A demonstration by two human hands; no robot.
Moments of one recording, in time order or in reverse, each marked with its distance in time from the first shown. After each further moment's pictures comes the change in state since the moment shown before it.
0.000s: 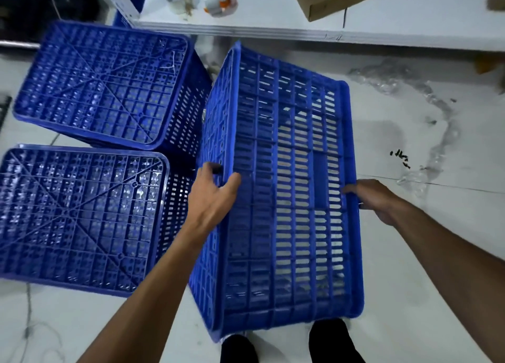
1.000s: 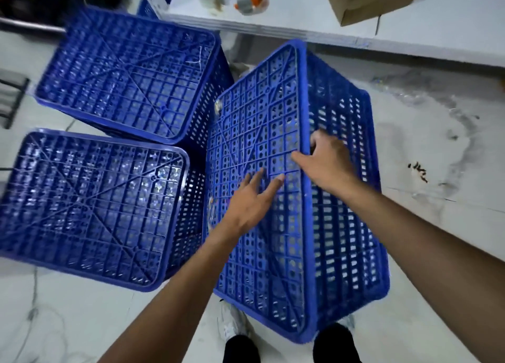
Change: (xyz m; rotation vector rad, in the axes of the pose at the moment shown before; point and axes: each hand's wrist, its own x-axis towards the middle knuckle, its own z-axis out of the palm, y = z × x) left_hand 0.015 -0.010 0.016 -0.089 -0.345 -0.101; right_hand -0.063 -0.138 0.106 -0.448 0.288 -0.669
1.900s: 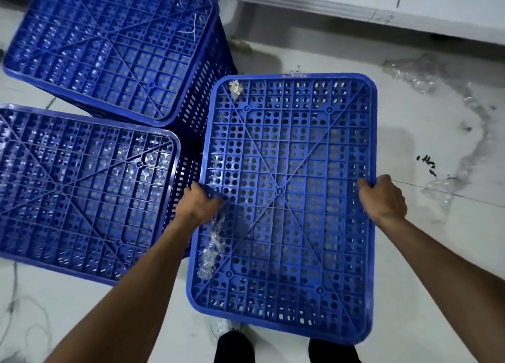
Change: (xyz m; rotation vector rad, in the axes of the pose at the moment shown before) left_hand 0.060 -0.129 -0.045 0.360 0.146 -0.331; right_hand -0.010 0.157 0.046 -0.103 0.043 0.565
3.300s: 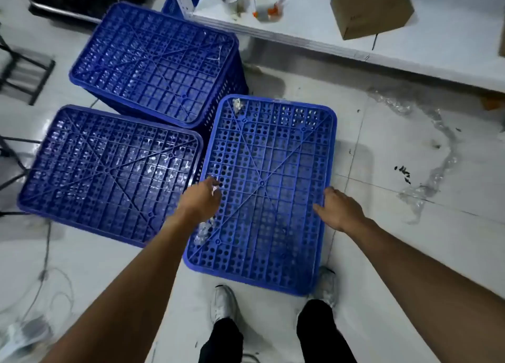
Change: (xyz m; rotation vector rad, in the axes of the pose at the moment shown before) left_hand -0.140 -0.005 -0.058 0.132 0.102 0.295; right_hand -0.122 -0.015 -0.055 -0.433 -0.345 -0.466
